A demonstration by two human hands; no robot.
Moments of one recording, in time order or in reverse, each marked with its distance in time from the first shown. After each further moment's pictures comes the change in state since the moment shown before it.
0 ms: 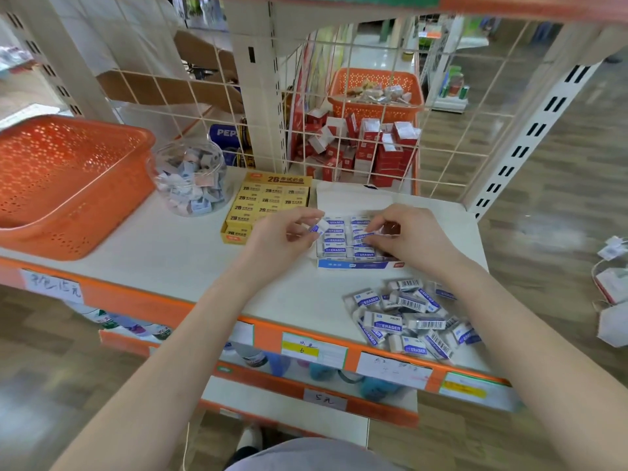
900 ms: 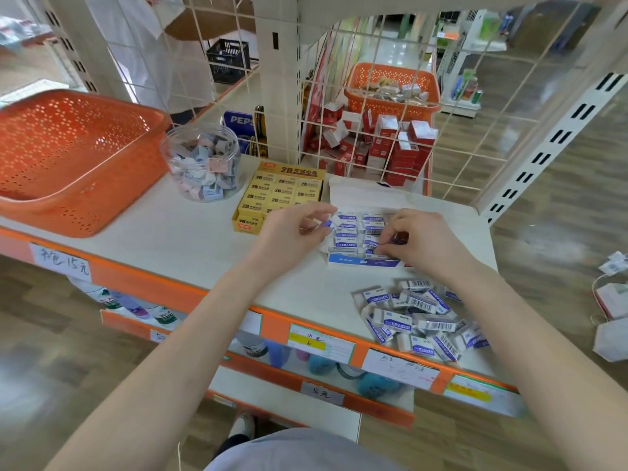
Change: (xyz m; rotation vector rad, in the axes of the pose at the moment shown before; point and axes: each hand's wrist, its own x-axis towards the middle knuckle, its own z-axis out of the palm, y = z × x) left_hand -0.001 -0.005 0.002 -0.019 0.011 -0.005; right_hand 0.000 -0.001 0.002 -0.148 -0.103 -0.085
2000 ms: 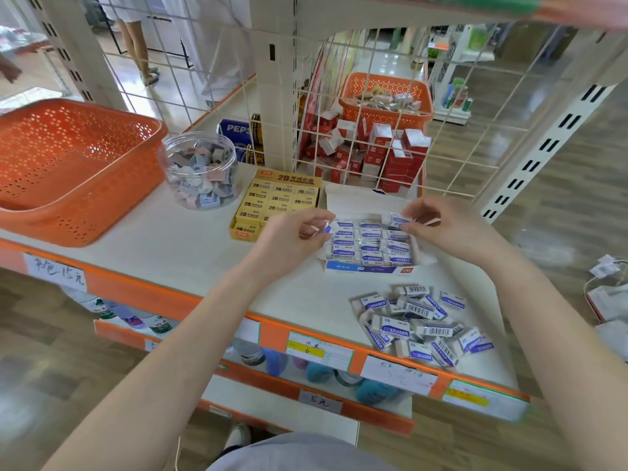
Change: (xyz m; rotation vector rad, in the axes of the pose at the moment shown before) left_hand 0.006 0.001 -0.002 0.020 -0.063 -0.016; right_hand 0.003 0.018 -0.039 0.142 0.014 0.187
